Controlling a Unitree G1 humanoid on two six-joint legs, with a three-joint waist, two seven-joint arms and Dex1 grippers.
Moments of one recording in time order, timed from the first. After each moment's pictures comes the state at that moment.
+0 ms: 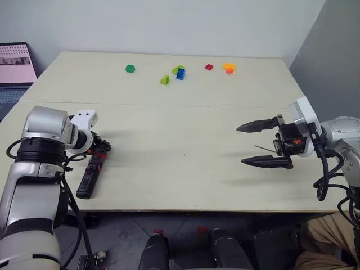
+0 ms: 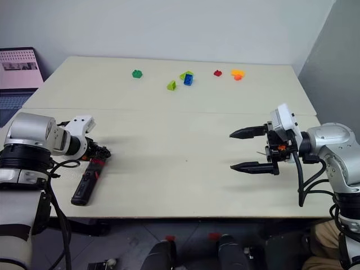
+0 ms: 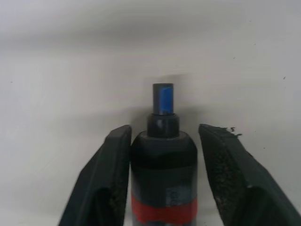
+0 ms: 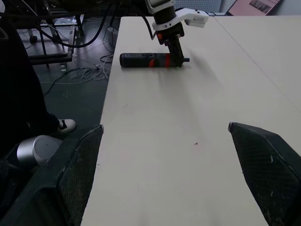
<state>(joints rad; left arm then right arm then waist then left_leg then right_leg) -0.96 0.84 -0.14 0.58 -0.22 1.41 -0.60 -0.54 -0.85 -0.03 -0.17 0.64 0.50 1.37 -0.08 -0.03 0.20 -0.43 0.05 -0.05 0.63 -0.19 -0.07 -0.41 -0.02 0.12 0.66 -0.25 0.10</state>
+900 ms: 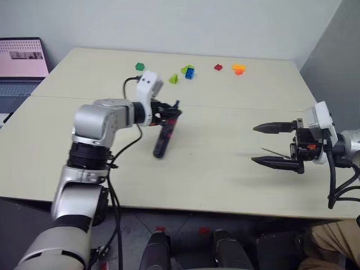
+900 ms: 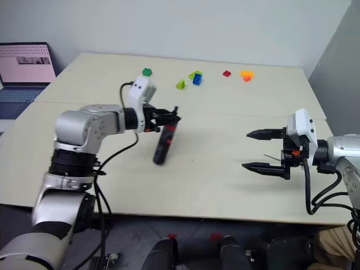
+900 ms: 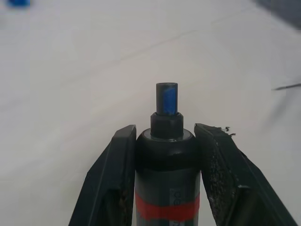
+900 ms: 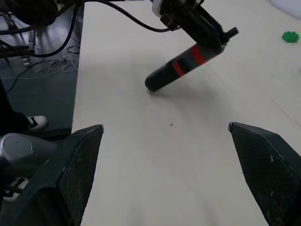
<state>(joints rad) -0.95 0.45 -0.08 0.18 -0.35 0.89 -0.73 -0.34 -0.92 -0.20 -0.32 0.65 0.55 1.20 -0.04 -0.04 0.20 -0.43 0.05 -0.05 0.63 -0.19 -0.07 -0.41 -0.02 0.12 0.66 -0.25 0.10</state>
